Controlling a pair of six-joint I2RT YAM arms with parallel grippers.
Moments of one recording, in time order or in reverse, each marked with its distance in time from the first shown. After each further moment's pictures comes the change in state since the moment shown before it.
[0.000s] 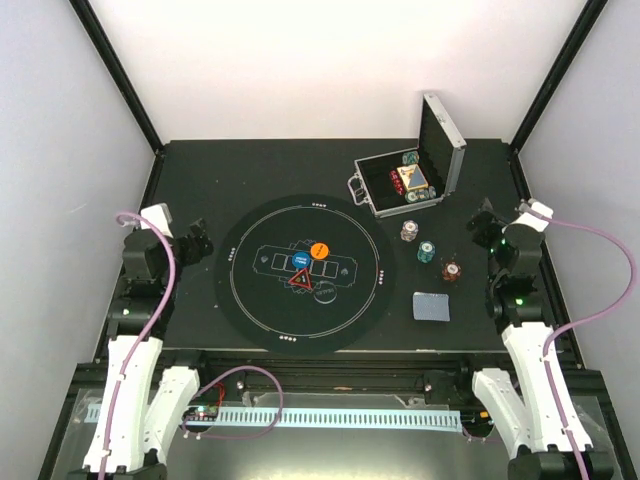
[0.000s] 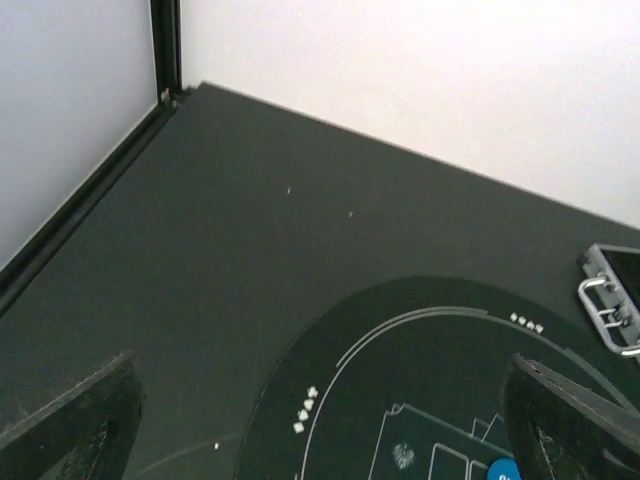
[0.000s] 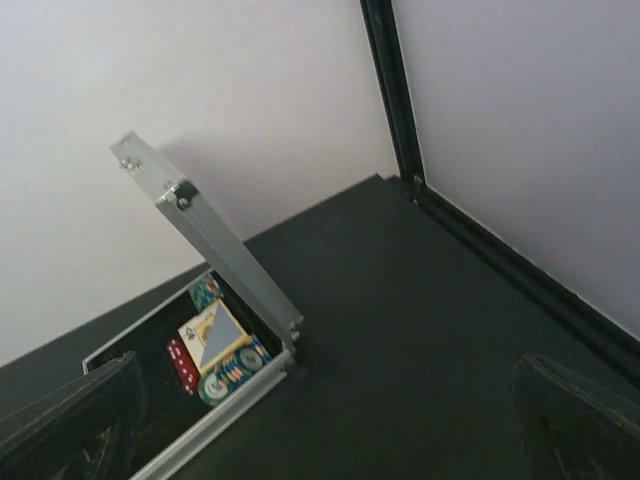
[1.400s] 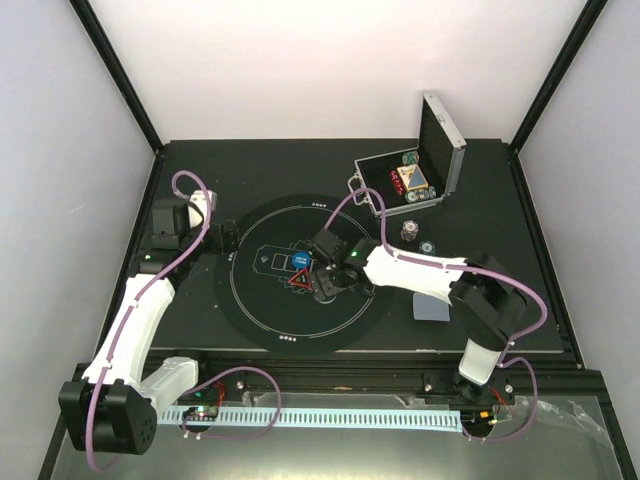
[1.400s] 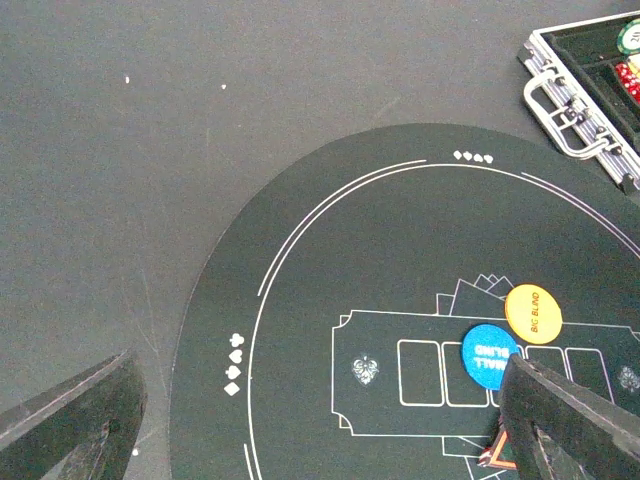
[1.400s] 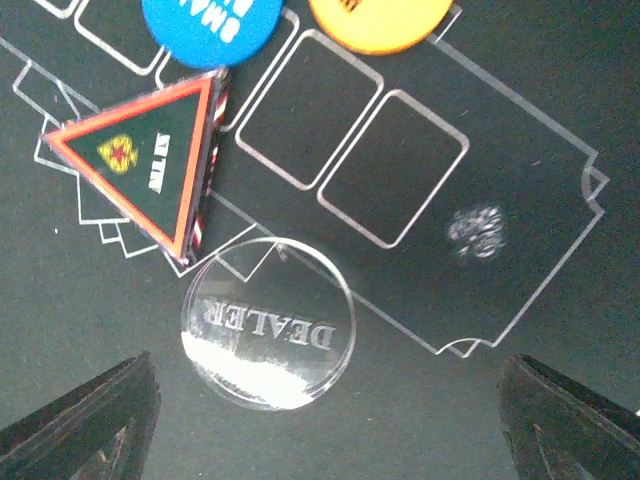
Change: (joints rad) left arm -0.047 0.385 0.058 0.028 0.273 0.253; right arm 0.925 1.019 0.533 -0.500 -0.169 0.087
